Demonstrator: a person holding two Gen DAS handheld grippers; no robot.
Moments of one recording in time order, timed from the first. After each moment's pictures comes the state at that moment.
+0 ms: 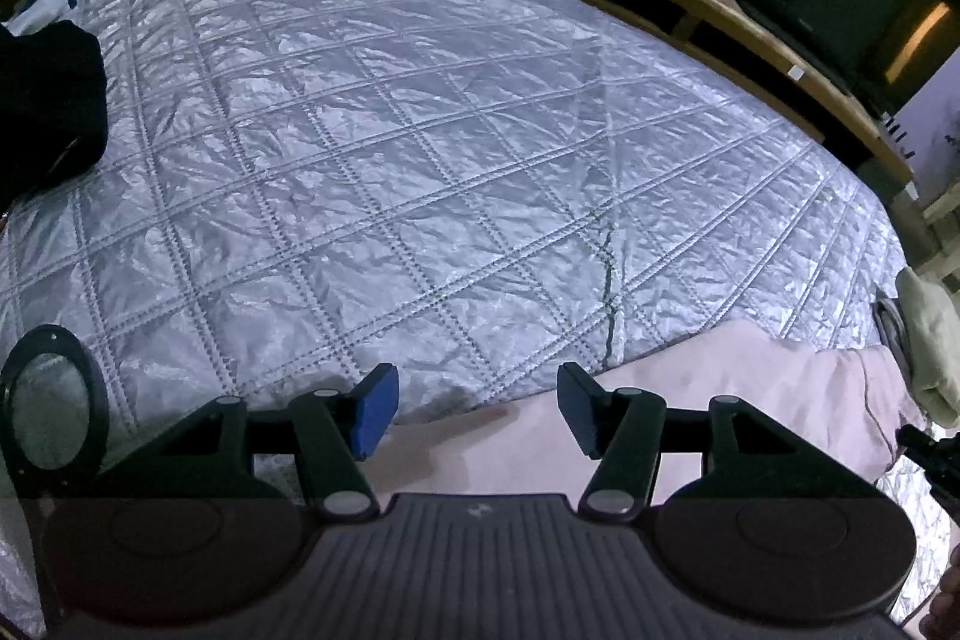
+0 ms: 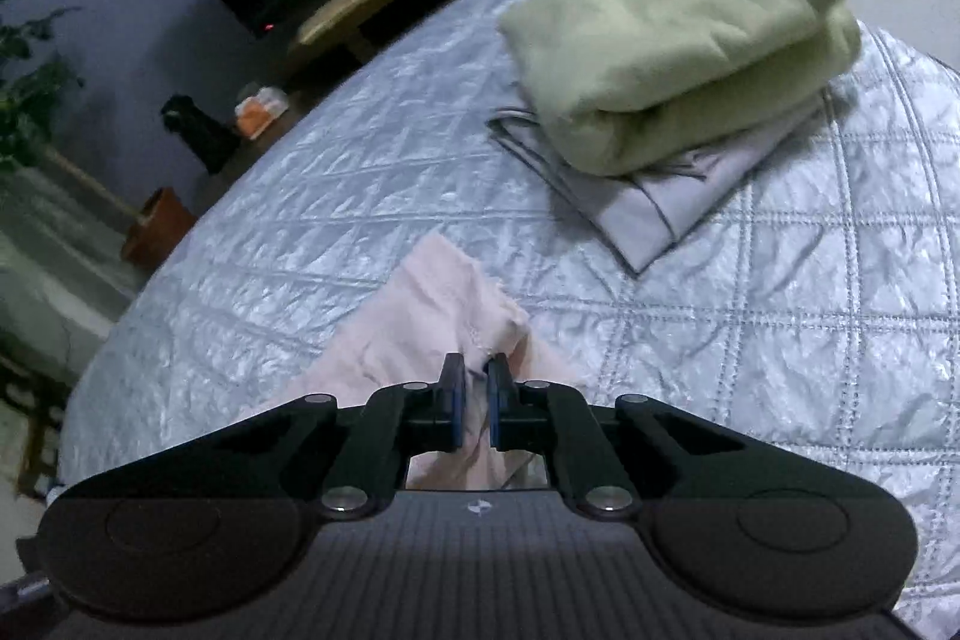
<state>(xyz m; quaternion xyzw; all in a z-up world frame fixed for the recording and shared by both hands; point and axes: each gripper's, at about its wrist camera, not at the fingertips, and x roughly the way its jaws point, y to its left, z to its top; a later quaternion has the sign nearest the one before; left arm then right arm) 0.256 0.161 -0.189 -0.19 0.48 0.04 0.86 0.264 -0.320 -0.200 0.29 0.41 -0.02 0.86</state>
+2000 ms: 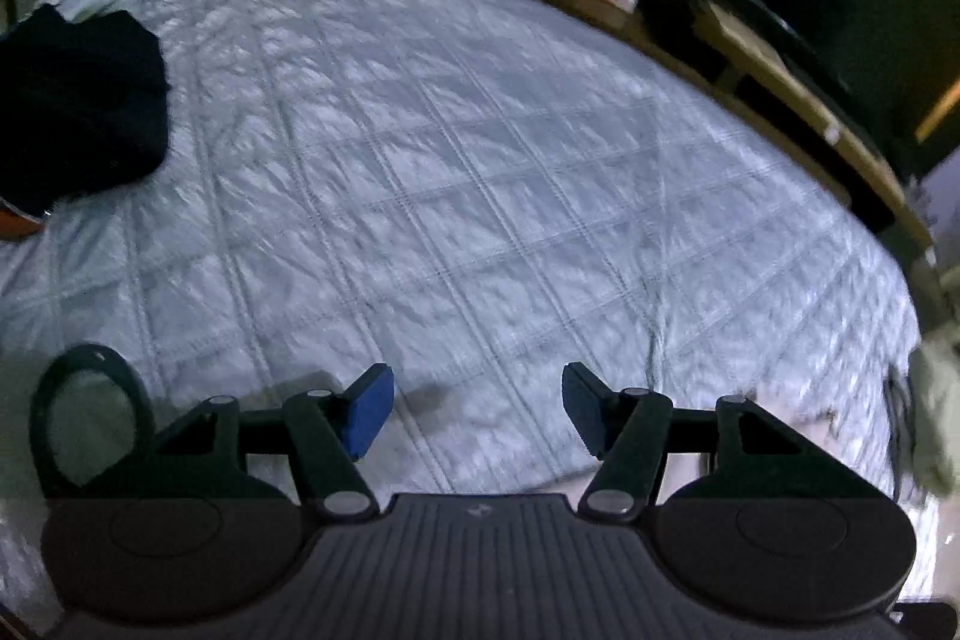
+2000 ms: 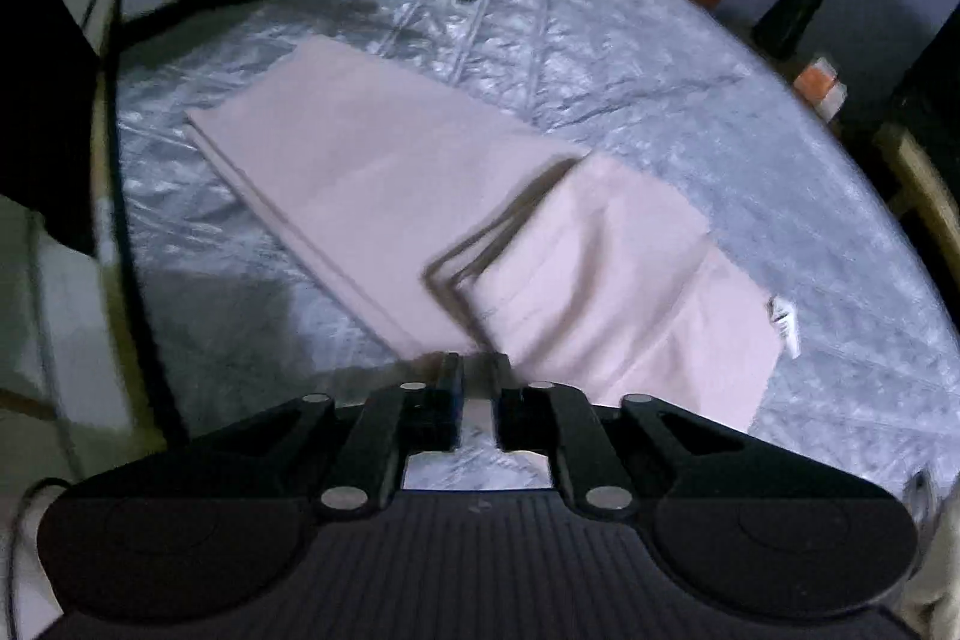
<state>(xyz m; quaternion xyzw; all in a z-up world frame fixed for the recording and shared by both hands) 0.261 0.201 -0.175 -0.24 0.45 0.10 0.85 0.184 -0.094 -0.183 -0.32 0.39 0.41 0.76</state>
